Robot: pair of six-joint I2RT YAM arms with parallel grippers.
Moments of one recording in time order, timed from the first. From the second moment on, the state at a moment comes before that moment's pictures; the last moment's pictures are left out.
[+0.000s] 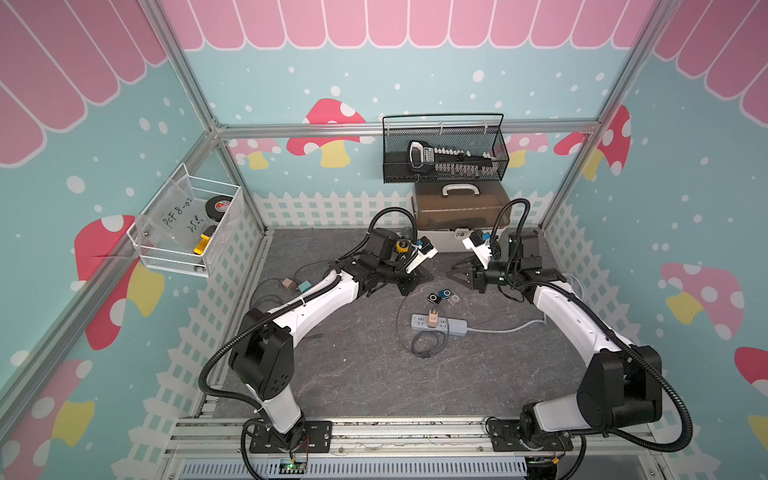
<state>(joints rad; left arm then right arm) -0.59 1.72 1.44 -0.36 0.64 0.28 0.14 1.44 1.11 -0.35 -1.02 -0.34</state>
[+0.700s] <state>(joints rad) -0.63 1.76 1.50 -0.48 0.66 0.35 0.17 1.43 1.09 -0.36 -1.08 -0.49</state>
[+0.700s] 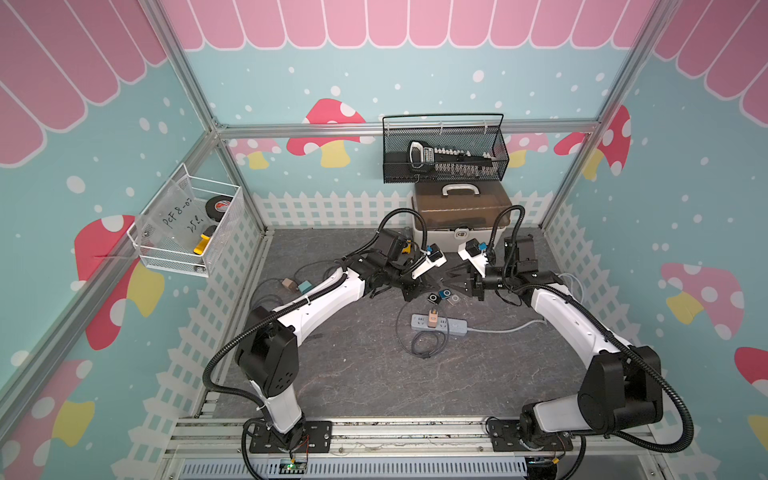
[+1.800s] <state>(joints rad) -0.76 1.71 1.35 -0.16 0.10 0.46 0.18 1.57 1.13 -0.16 -1.10 0.11</state>
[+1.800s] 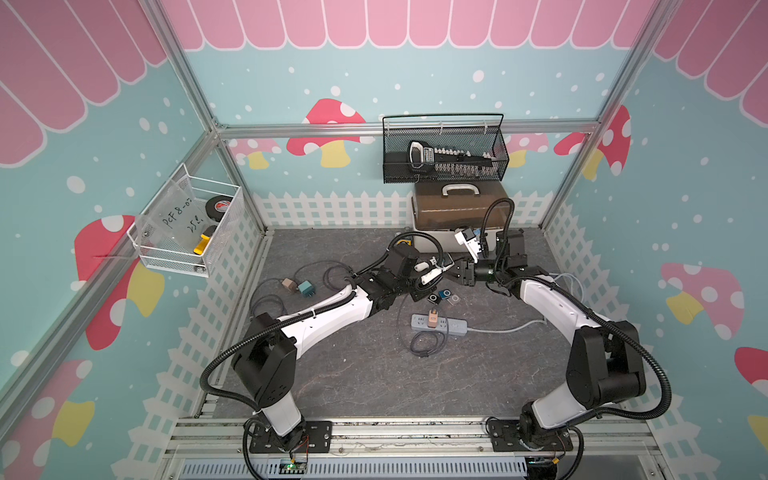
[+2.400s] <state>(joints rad) -0.69 1.66 1.31 -0.22 0.18 0.37 0.19 1.61 1.14 -0.16 -1.09 0.09</state>
